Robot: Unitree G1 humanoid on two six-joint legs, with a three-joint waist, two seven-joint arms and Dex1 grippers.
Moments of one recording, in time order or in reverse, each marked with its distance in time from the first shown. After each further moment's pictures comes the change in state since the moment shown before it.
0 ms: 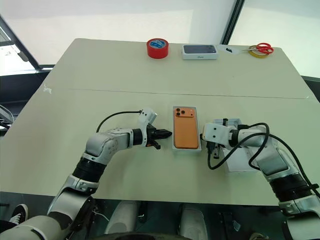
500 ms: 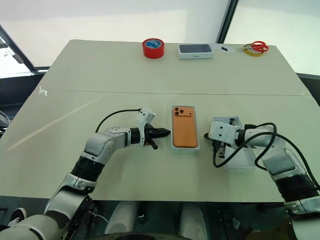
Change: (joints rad) left arm 0.034 0.095 0.012 0.007 0.037 -0.138 -0.081; right arm -0.029 -0.024 -0.018 0.102 -0.025 -0.059 -0.044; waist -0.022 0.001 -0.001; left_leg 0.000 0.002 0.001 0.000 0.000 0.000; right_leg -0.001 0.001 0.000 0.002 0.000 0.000
